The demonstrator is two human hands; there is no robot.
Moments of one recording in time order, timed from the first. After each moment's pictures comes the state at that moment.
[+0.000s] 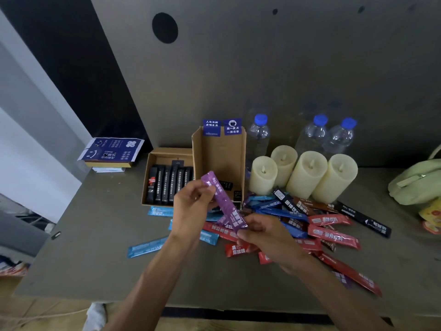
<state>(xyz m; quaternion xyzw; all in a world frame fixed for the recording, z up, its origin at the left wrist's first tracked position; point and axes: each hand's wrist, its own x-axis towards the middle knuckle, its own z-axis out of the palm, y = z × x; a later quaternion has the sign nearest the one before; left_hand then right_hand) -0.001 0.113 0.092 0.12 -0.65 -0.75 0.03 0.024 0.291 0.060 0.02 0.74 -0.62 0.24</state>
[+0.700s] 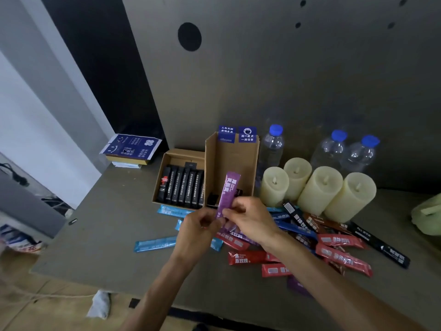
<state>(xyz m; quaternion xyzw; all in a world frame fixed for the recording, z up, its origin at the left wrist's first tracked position) 0.015 0.100 0.049 0.08 -0.83 -0.56 0.01 -0.032 0.251 0.074 -0.05 0.81 -0.56 0.18</state>
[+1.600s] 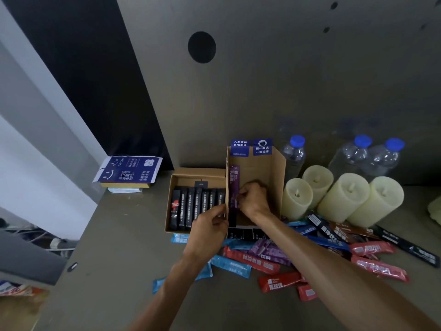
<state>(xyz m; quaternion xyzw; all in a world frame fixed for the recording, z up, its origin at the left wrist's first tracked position) -0.061 0.038 0.041 -0.02 -0.84 -0.54 -0.06 -0.160 0.183 0.001 0.08 0.89 -0.44 0.04</state>
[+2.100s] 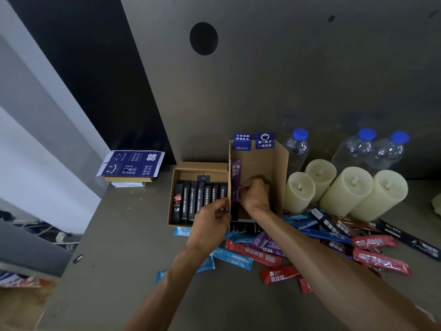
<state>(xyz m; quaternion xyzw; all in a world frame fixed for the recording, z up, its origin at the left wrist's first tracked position) -0.061 0.037 0.042 -0.02 -0.83 -0.55 -0.07 -0.164 0.174 -0.013 0.16 0.88 -0.45 0.01</state>
